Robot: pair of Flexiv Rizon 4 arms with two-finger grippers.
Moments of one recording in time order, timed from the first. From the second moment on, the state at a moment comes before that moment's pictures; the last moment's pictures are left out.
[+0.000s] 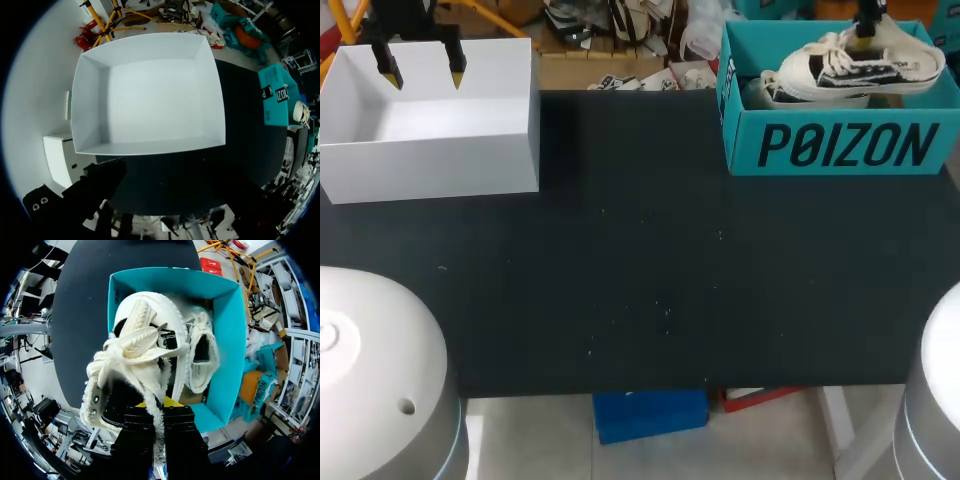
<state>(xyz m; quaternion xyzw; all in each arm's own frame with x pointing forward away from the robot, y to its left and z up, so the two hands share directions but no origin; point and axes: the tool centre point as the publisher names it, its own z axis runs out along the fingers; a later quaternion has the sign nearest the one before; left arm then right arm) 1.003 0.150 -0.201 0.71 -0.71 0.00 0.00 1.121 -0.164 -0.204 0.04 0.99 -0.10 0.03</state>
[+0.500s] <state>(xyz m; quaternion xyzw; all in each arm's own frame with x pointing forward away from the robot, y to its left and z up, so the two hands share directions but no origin) 1.003 0.150 -0.201 0.71 -0.71 0.00 0.00 1.012 -0.032 -0.142 0.09 0.99 -0.08 0.02</state>
